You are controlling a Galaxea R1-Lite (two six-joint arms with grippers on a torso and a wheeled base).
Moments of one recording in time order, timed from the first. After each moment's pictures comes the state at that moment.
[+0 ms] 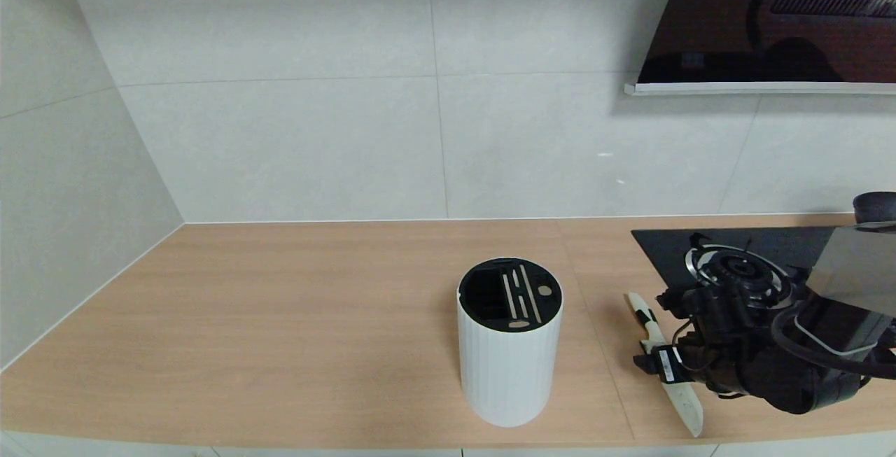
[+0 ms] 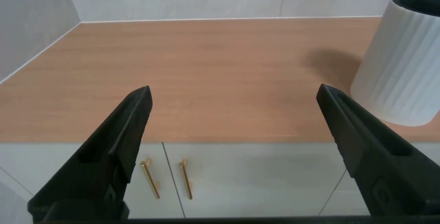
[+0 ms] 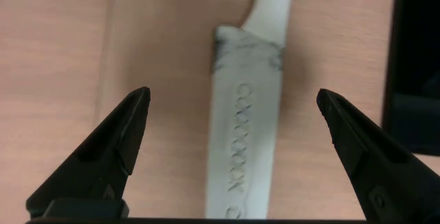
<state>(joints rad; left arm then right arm) 0.00 0.00 0.00 0.00 0.02 0.01 0.19 2.21 -0.64 -0.76 -0.14 0.03</state>
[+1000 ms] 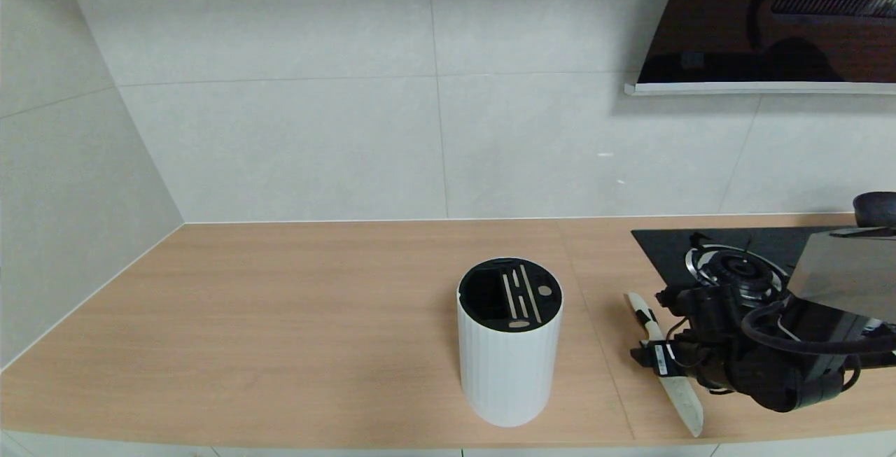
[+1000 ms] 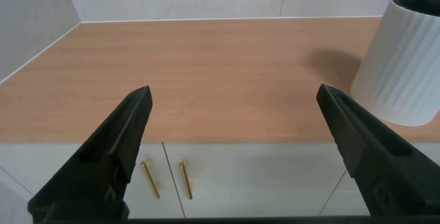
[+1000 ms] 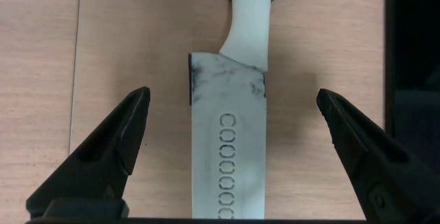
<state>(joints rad) 0.00 0.00 0.00 0.00 0.02 0.01 0.18 2.28 -0.67 -0.83 -0.16 0.07</state>
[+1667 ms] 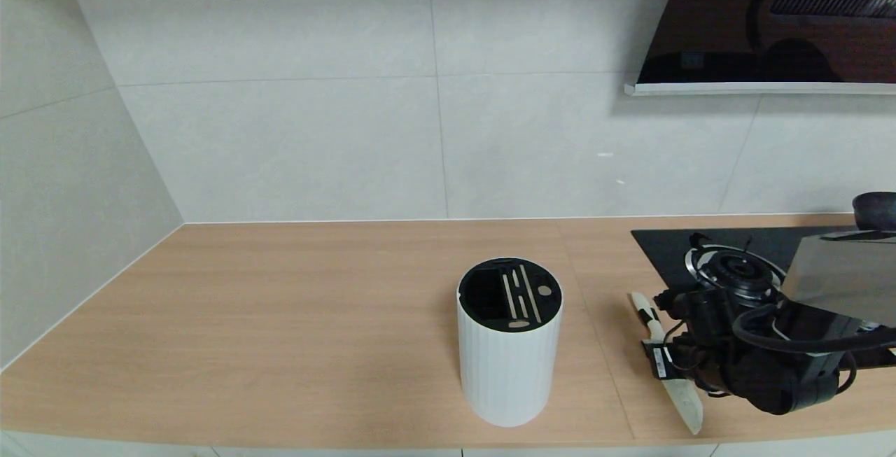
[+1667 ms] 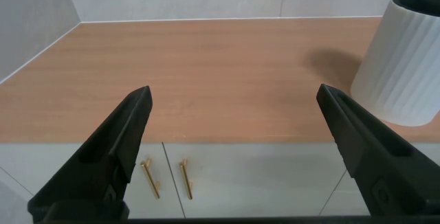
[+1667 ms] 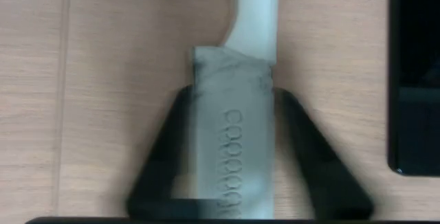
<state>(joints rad) 0.00 0.00 0.00 0.00 0.02 0.01 0.18 2.30 -0.67 -0.84 -0.18 0.07</state>
